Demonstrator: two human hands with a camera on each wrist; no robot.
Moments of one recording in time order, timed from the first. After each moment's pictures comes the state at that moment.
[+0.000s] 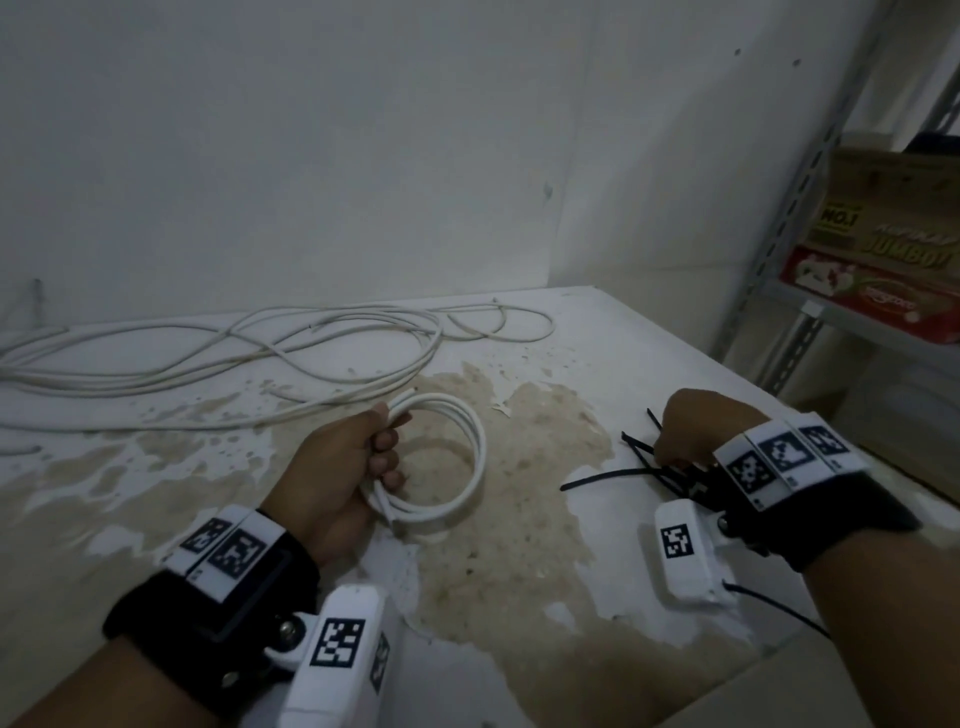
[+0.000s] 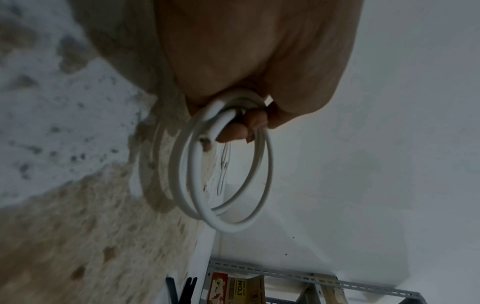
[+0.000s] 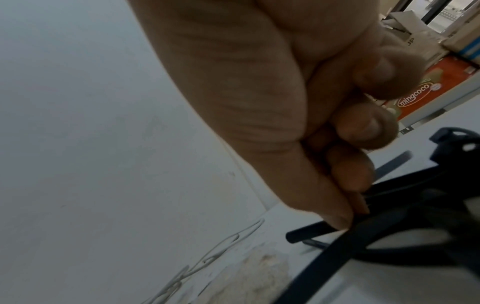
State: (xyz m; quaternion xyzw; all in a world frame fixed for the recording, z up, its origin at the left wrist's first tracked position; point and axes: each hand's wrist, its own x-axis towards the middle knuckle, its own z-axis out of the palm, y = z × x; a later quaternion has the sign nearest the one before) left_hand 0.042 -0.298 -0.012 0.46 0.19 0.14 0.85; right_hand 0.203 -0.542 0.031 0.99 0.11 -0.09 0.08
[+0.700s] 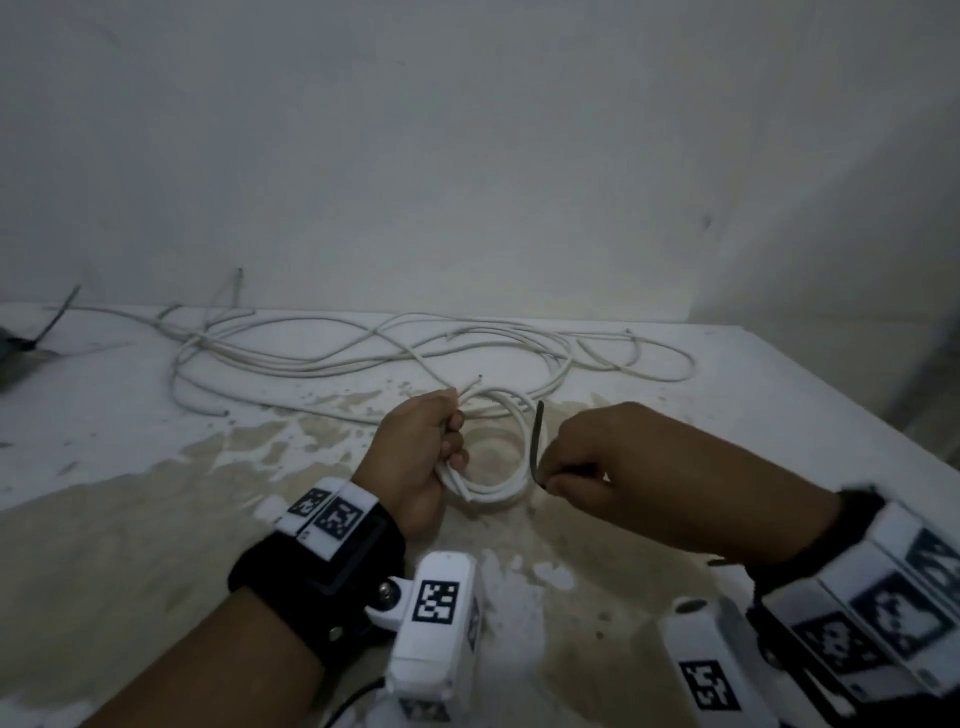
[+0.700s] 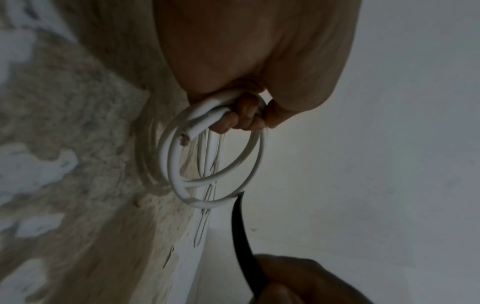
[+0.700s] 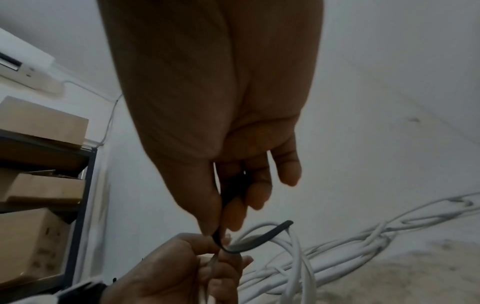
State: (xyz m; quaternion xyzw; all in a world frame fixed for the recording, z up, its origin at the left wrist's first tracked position) left_hand 0.042 -0.249 -0.008 0.44 0.23 0.28 0.82; right_hand 0.100 -0.419 0.072 0.78 0.61 -0.02 -0.09
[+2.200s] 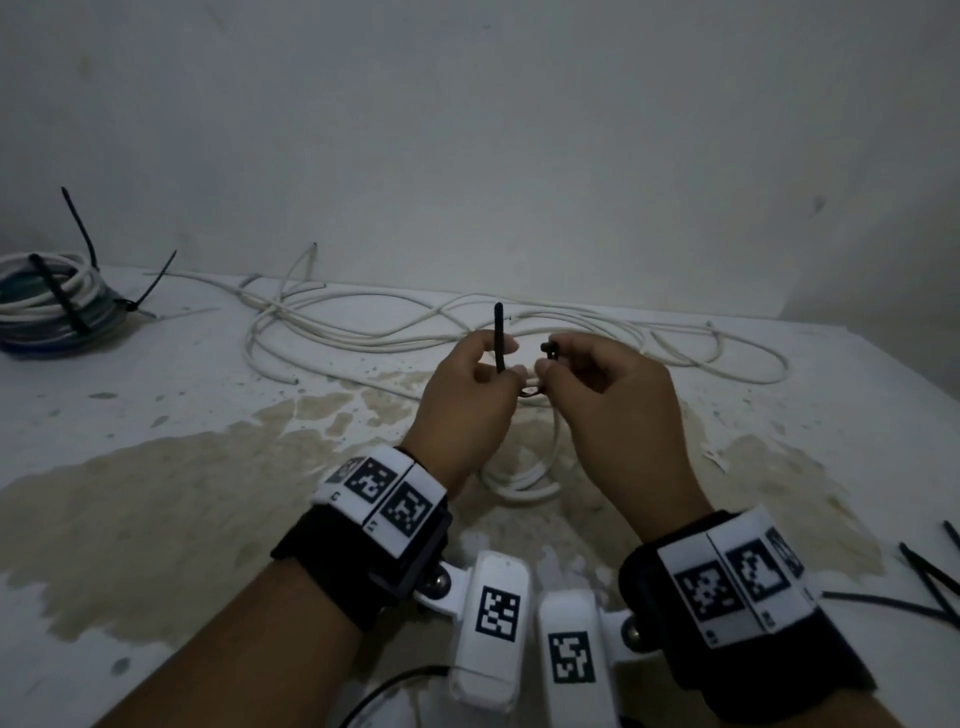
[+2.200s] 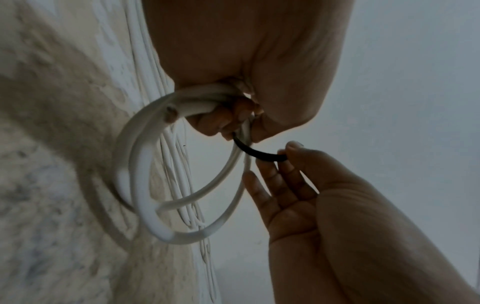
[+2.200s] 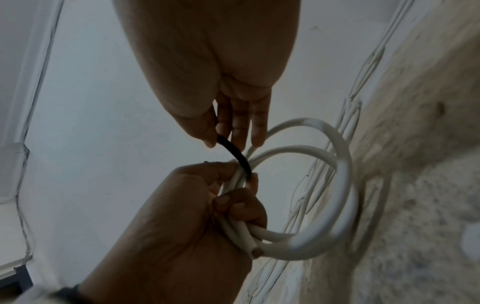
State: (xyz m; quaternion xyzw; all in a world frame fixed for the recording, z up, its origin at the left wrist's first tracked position) left_hand 0.029 -0.236 0.007 0.68 0.25 0.33 0.61; right_hand 0.099 -0.336 0.019 0.67 0.39 0.01 -0.63
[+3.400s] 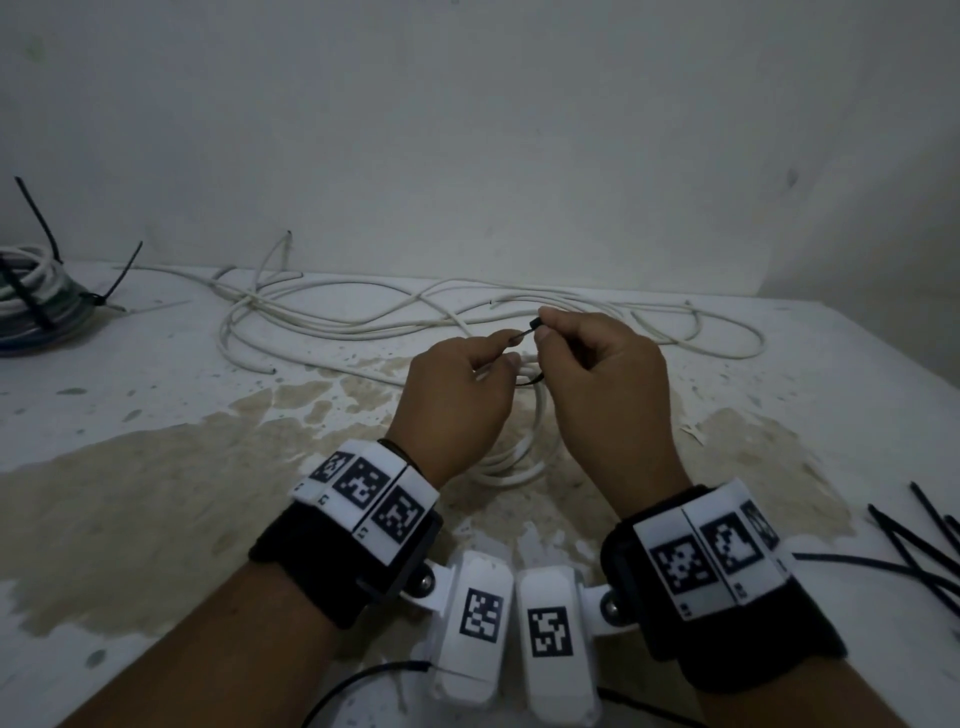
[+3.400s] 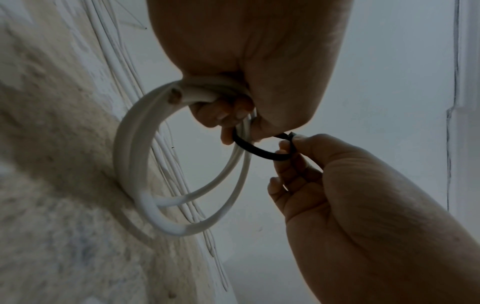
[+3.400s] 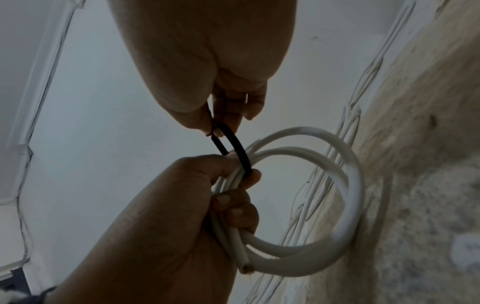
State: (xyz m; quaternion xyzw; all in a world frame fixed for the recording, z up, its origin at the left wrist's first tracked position) left_hand 0.024 -0.248 0.006 0.80 0.22 0.35 0.43; right_hand 0.100 -0.339 0.016 0.67 0.39 0.11 -0.62
